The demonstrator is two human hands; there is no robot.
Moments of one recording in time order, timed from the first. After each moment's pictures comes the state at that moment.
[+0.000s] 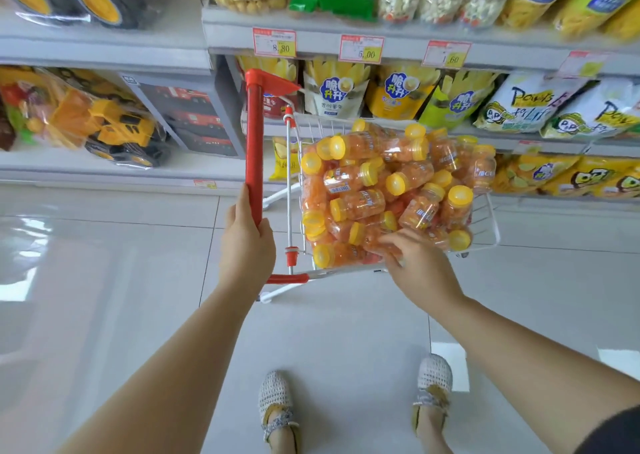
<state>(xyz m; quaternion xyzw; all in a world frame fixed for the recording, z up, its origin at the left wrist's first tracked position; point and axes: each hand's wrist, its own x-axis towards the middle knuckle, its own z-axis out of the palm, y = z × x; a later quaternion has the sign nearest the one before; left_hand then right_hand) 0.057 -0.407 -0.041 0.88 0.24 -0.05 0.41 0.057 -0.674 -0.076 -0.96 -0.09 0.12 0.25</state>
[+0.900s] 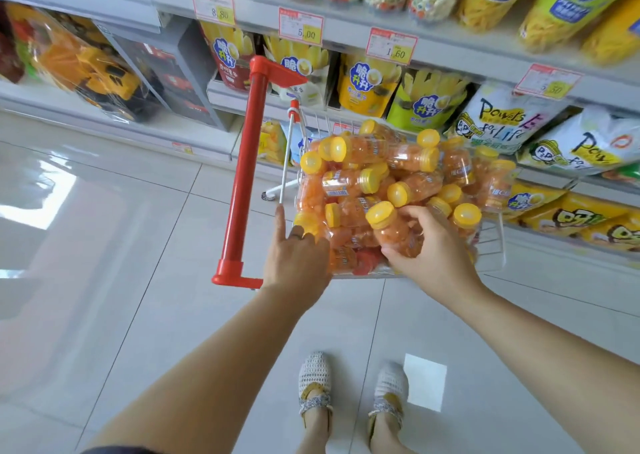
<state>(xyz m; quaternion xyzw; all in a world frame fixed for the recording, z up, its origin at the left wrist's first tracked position) 0.062 -0.648 -0.055 0.97 -0.04 -0.22 -0.06 0.123 -0.856 -0.051 -0.93 -0.12 0.12 0.32</state>
